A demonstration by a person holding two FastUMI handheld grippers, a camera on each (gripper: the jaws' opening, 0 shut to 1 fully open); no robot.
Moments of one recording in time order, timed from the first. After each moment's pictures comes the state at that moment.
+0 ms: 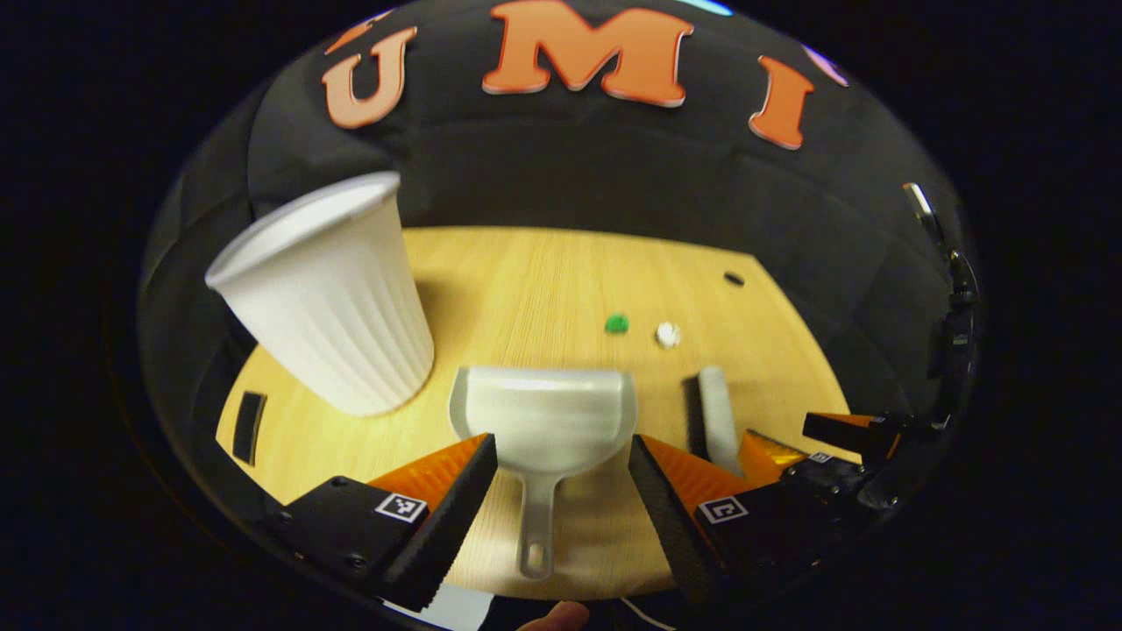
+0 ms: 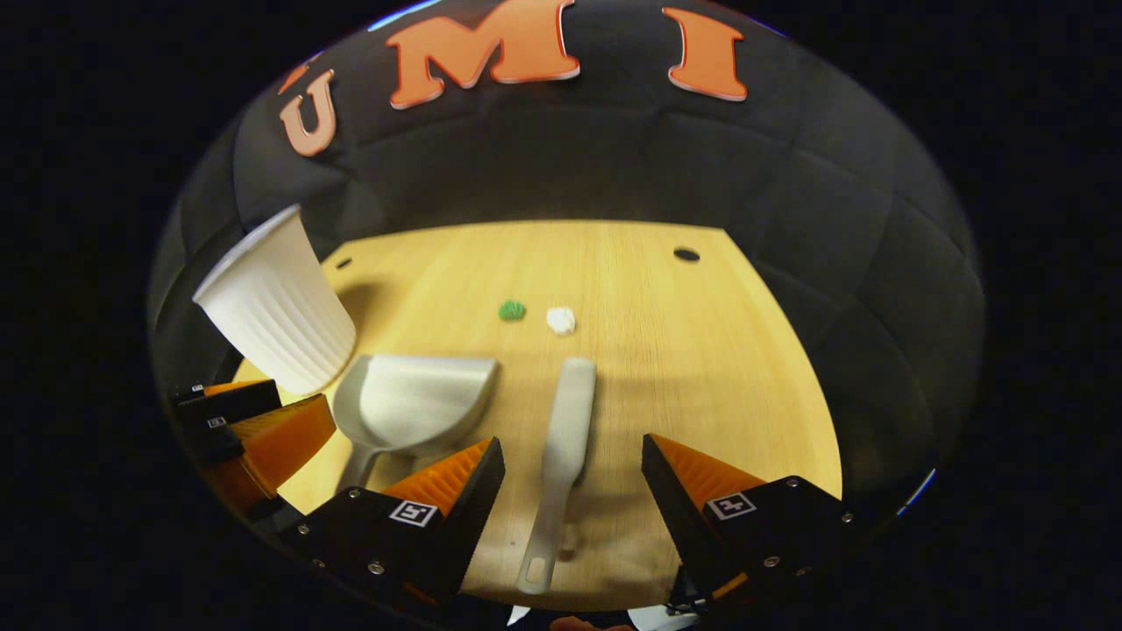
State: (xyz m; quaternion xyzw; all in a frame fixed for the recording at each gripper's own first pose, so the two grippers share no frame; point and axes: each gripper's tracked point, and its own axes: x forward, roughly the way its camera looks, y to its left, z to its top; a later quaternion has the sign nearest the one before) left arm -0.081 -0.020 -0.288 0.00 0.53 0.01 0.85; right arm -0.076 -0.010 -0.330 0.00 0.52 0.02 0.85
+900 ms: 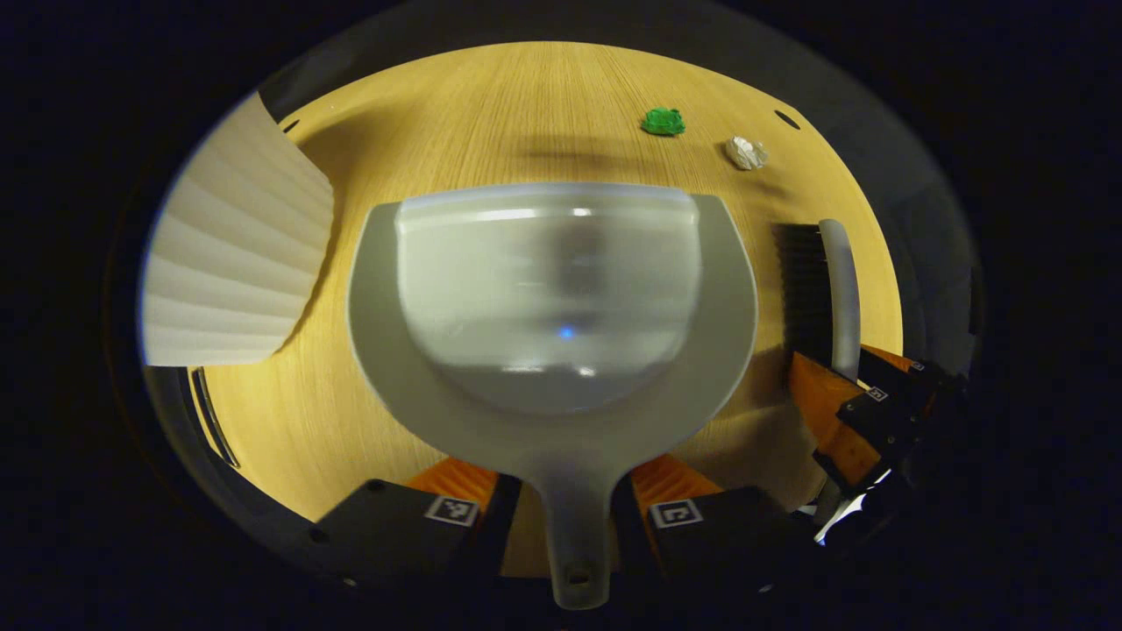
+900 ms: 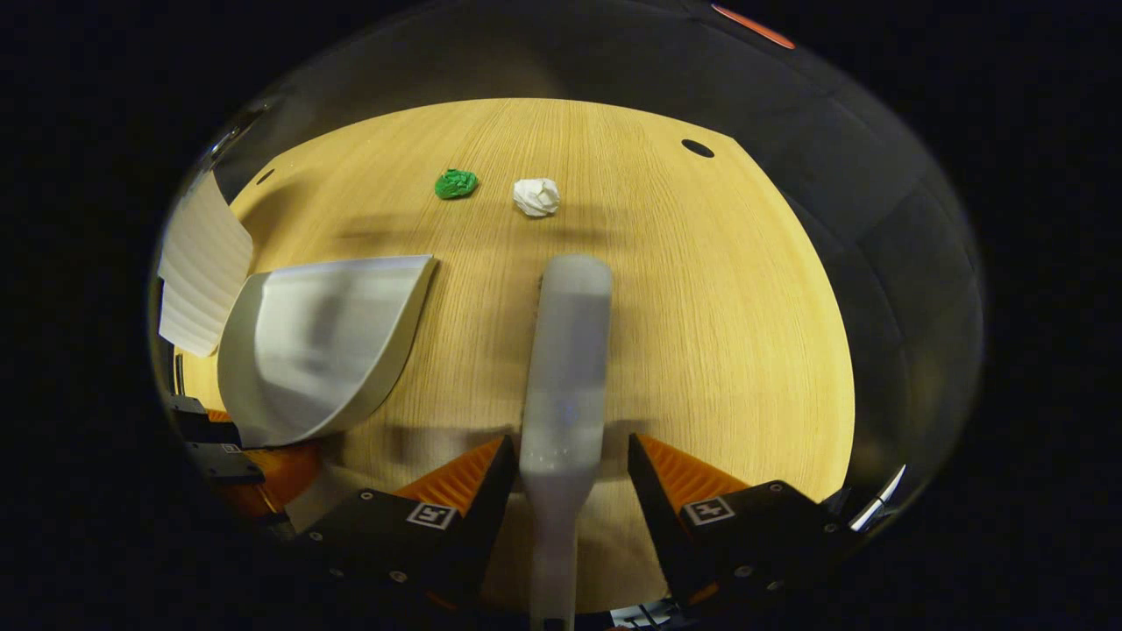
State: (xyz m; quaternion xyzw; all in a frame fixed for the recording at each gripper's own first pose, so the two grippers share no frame) left arm -0.075 -0.041 -0.327 0.02 0.75 -0.04 0.66; right arm -0.066 -0.009 -0.382 -0.05 0.64 -0.03 0.76
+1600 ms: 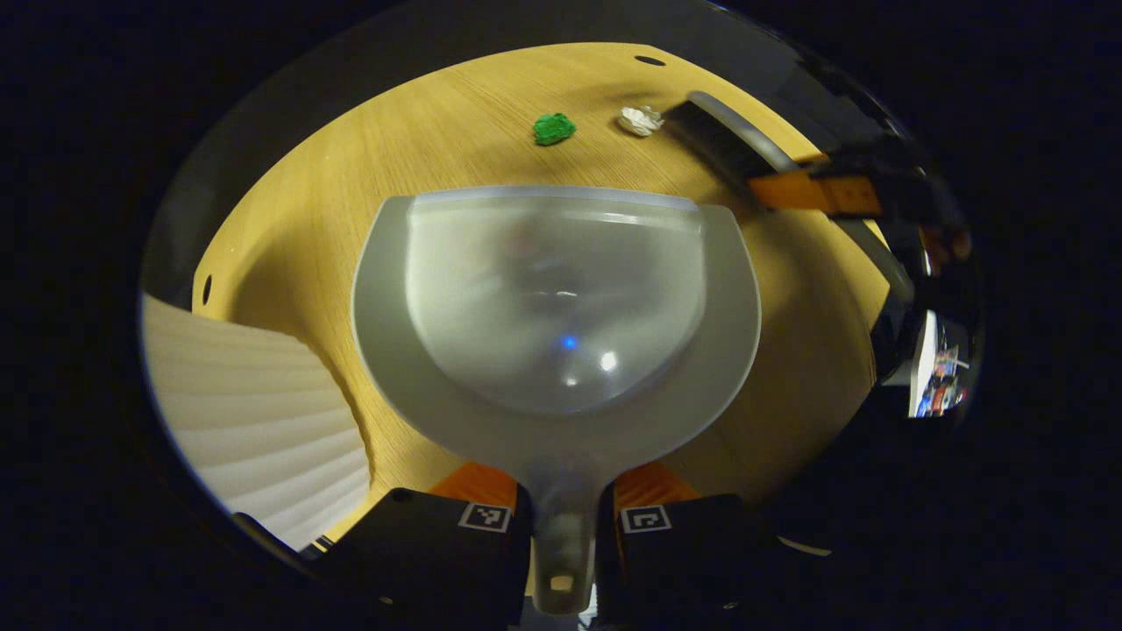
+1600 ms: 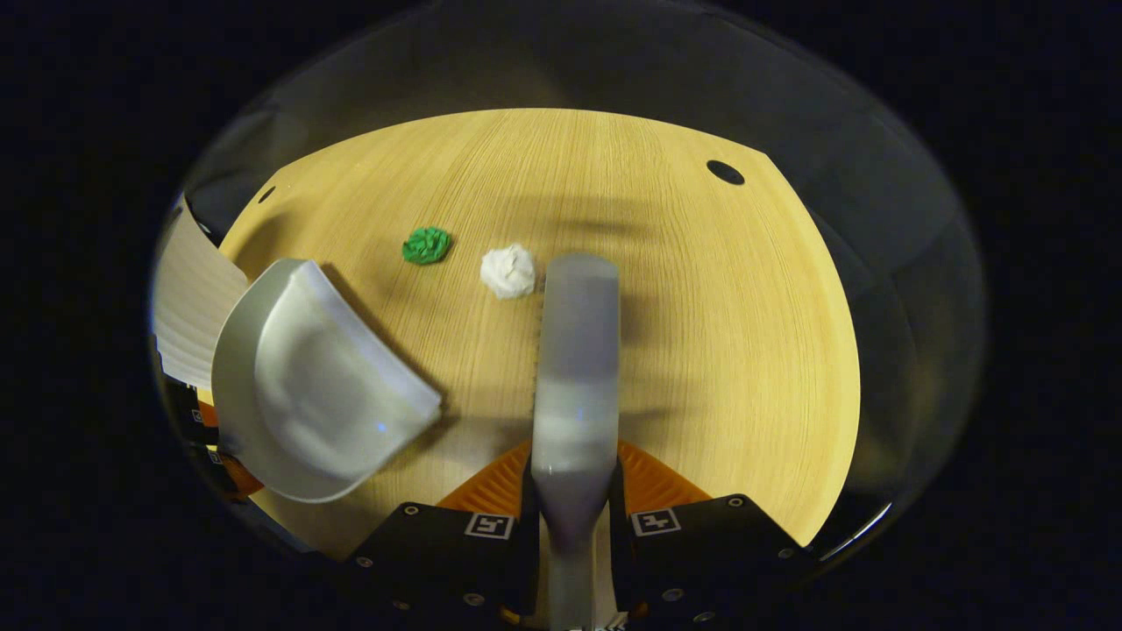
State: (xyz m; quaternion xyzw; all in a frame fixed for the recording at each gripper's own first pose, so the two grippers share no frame) left arm -0.015 -0.012 -0.314 0.19 0.72 -0.26 0.62; right arm 0.032 -0.041 -0.391 -0.06 0.65 0.03 0.76
